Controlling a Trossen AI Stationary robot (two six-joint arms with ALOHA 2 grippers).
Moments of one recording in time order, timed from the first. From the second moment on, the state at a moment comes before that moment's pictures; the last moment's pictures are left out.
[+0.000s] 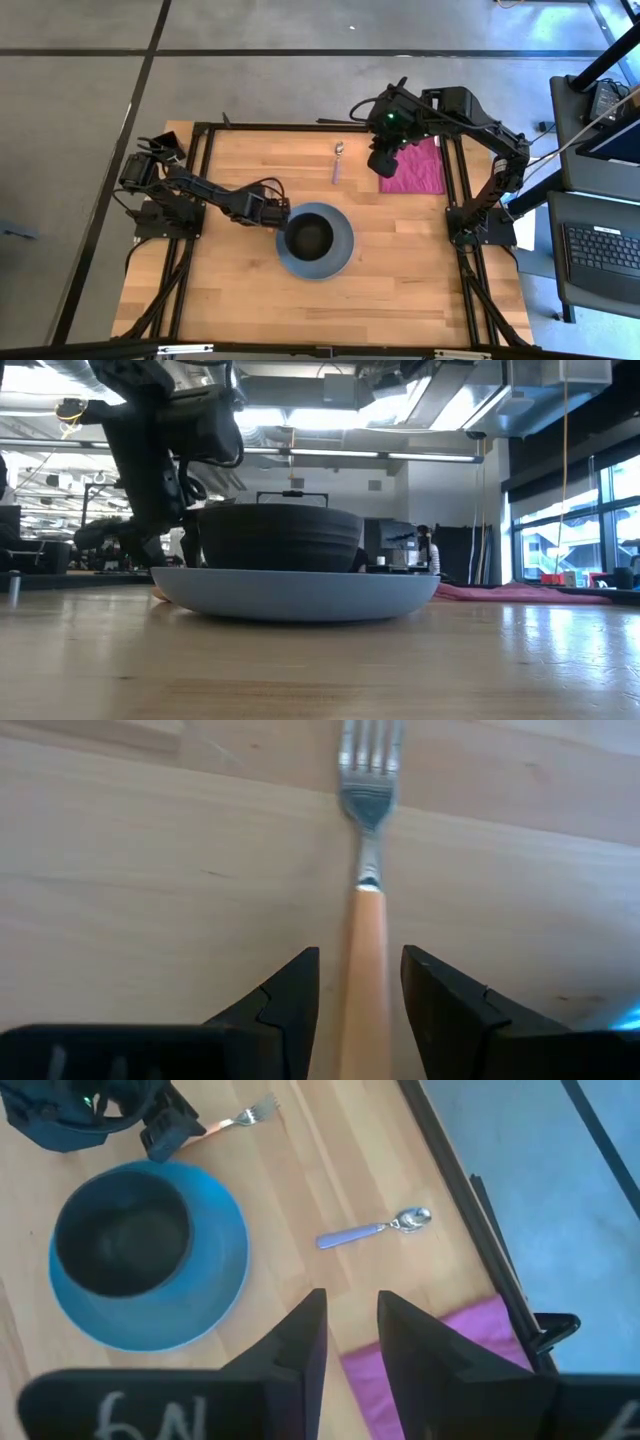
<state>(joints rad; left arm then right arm) -0.10 1.59 0.76 -0.58 -0.51 -1.80 -0.21 1.71 2.24 -1.55 0.15 0.13</state>
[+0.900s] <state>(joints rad) -0.02 1.65 0.76 -0.54 -0.52 -1.65 -0.21 1.71 2.24 -1.51 0.15 0.13</state>
